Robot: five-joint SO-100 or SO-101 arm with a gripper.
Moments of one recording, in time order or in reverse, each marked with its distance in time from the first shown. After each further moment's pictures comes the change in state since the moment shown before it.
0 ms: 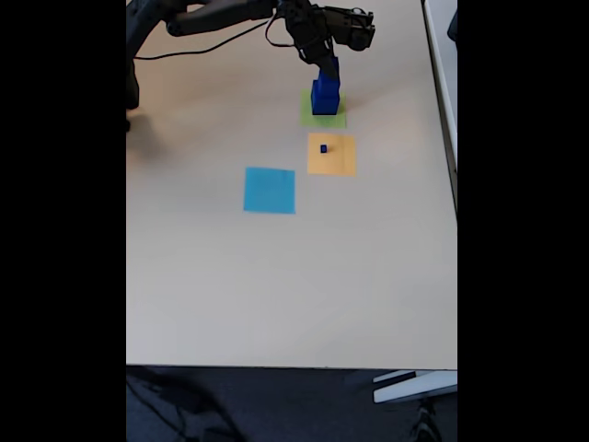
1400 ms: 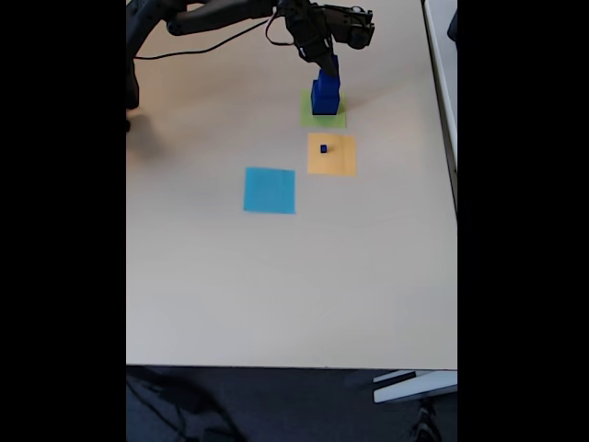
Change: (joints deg) arm -0.6 0.0 0.0 0.0 0.0
